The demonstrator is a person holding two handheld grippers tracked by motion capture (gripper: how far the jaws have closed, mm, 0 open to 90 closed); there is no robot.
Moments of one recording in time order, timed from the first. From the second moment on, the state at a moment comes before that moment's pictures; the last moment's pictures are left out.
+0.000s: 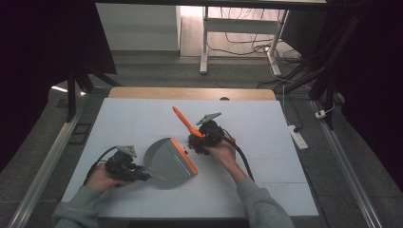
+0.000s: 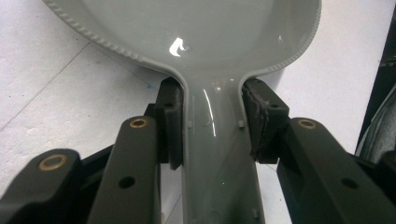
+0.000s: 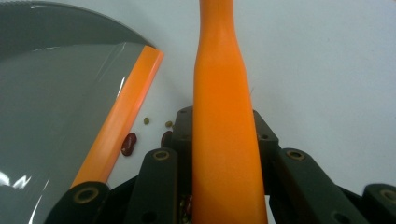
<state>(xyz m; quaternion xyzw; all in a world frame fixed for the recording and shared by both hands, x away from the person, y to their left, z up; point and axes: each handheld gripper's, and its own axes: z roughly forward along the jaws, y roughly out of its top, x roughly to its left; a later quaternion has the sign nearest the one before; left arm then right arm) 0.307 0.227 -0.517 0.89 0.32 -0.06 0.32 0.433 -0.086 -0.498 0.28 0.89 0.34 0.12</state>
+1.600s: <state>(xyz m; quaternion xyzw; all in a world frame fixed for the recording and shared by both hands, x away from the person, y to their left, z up) 0.307 0.226 -0.518 0.89 0.32 -0.06 0.32 0.396 -0.038 -0.479 0.21 0.89 0.39 0.09</state>
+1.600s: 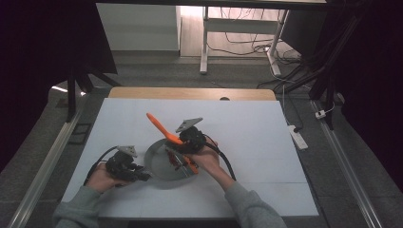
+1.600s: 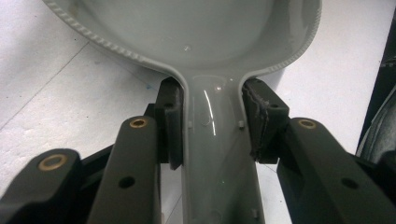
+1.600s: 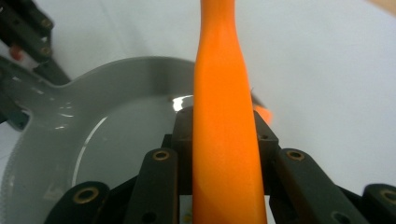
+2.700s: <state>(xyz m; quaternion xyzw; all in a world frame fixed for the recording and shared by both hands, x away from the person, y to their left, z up) 0.301 0.224 -0.518 0.89 0.31 -0.06 0.32 0.423 -0.100 -0.493 0.30 0.88 0.35 0.13</state>
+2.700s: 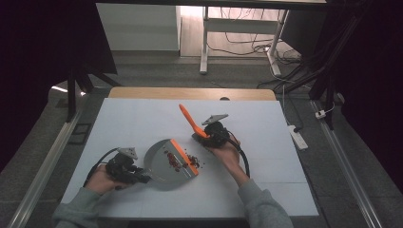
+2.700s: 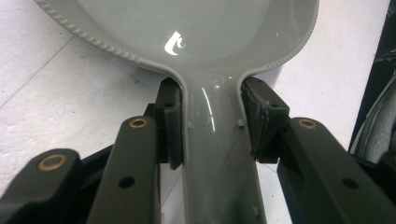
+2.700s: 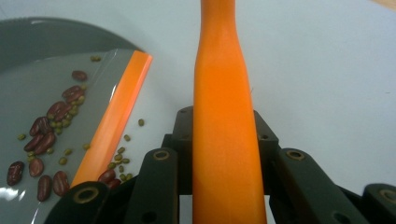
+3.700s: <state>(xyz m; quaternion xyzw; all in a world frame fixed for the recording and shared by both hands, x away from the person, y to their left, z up) 0.300 0.220 -0.519 0.89 0.31 -0.07 0.31 0.392 -0.055 -0.504 0.28 0.88 0.37 0.10</state>
